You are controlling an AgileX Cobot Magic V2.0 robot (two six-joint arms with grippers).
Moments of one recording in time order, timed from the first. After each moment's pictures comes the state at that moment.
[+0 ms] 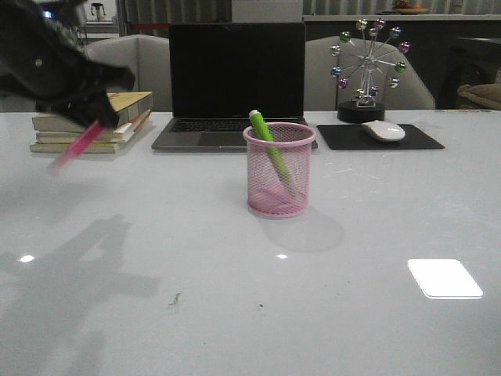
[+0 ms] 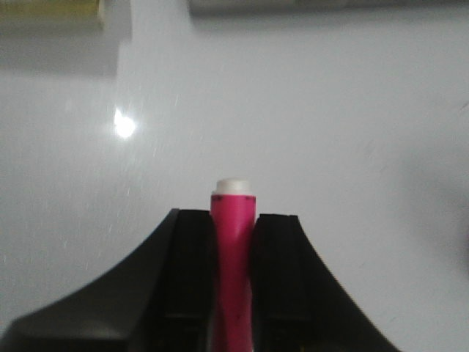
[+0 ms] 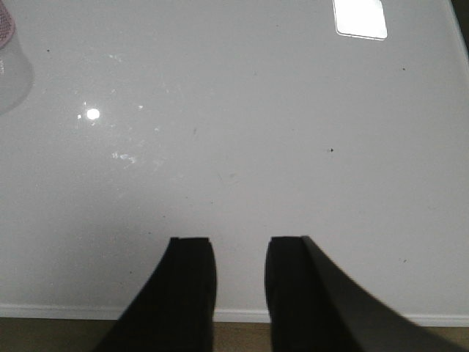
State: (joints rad) left arm -0.27 1.82 -1.32 -0.29 0.30 0.15; right arm -0.04 0.57 -0.66 -0.07 0.88 -0.02
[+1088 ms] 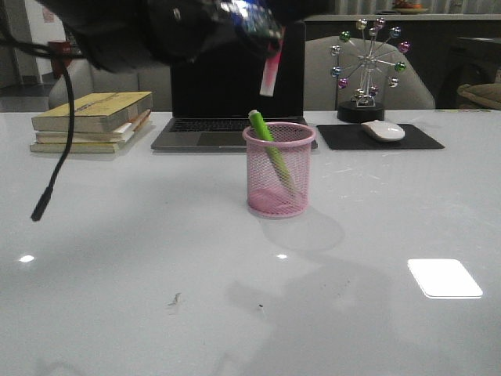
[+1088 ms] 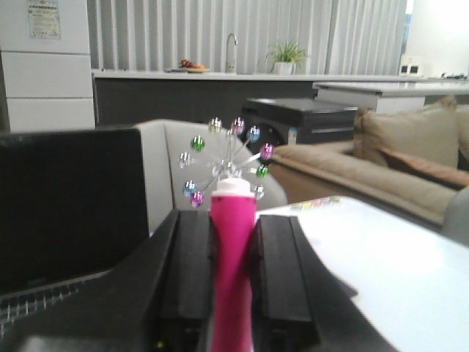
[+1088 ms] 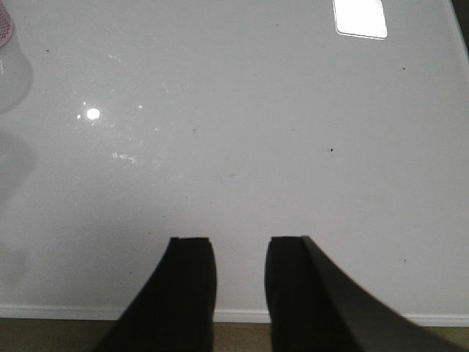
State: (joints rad) left arm -0.74 2.03 -1.32 -0.26 -0.78 0.15; right arm -0.04 0.57 -0.66 -0.07 0.88 -0.02
